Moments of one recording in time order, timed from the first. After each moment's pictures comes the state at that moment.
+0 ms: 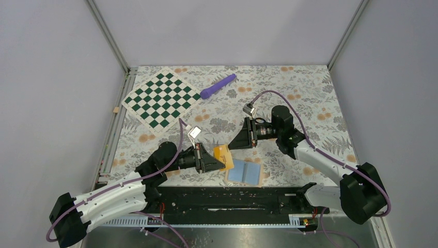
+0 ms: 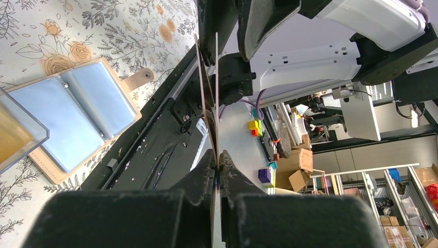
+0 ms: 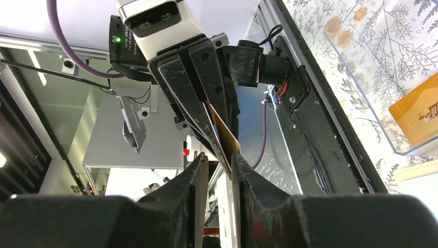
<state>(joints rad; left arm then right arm) -0.90 0.72 0.36 0.26 0.45 -1.00 0.55 1.22 0.66 0.33 -1.06 1.10</state>
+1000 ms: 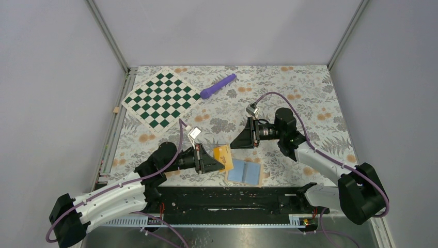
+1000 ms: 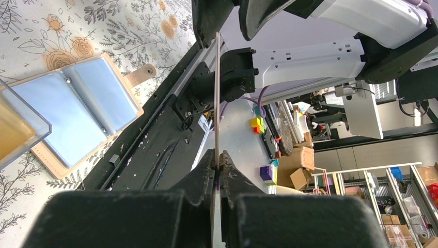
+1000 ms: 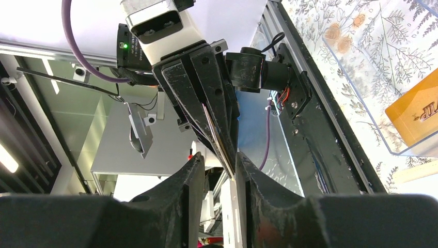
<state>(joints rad) -0.90 0.71 0.36 0.23 0.46 -0.99 0.52 1.21 0.60 0.46 -1.07 1.18</state>
